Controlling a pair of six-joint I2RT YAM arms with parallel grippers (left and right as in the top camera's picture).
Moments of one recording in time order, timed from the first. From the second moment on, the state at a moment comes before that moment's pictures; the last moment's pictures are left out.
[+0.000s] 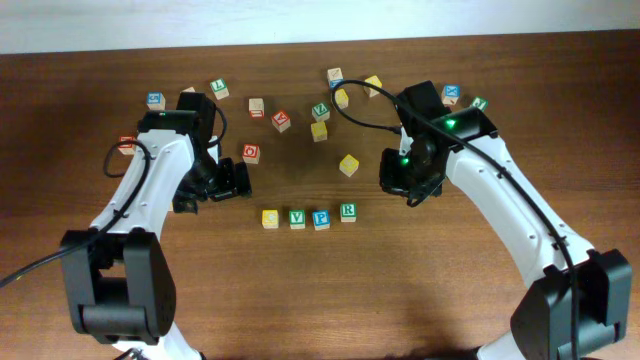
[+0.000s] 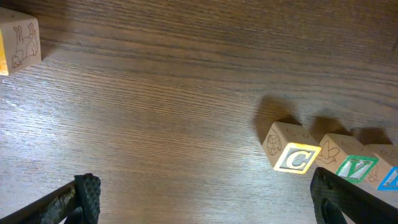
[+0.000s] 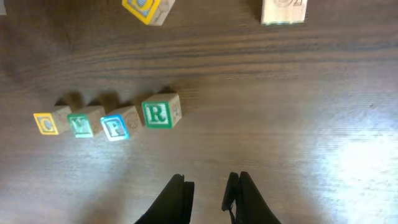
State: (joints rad) left arm -0.09 1.87 1.45 -1.19 0.06 -0.30; right arm 0.32 1.71 1.44 -1.12 -0.19 0.49
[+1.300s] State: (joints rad) left arm -0.21 1.87 1.16 -0.78 0.10 -0.34; right arm 0.36 1.82 1.03 -0.48 -0.22 0.53
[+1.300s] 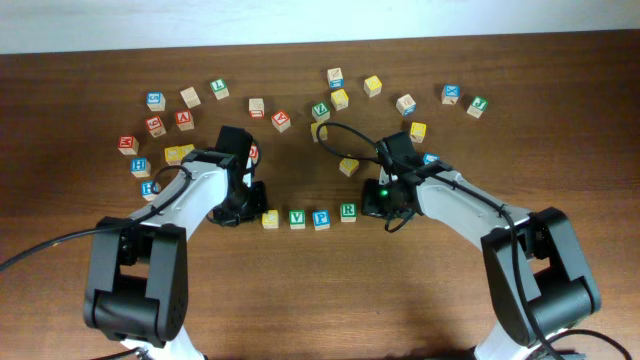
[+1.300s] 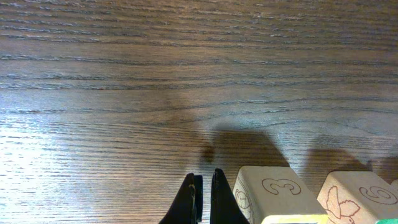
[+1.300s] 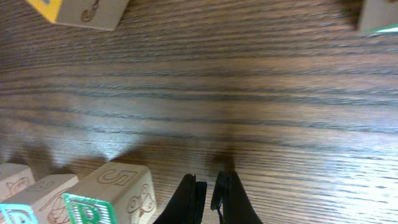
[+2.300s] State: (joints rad) left arm -0.26 1.87 1.16 -0.76 0.15 -0.39; right arm 0.46 1.83 1.03 -0.38 -0.20 0.35
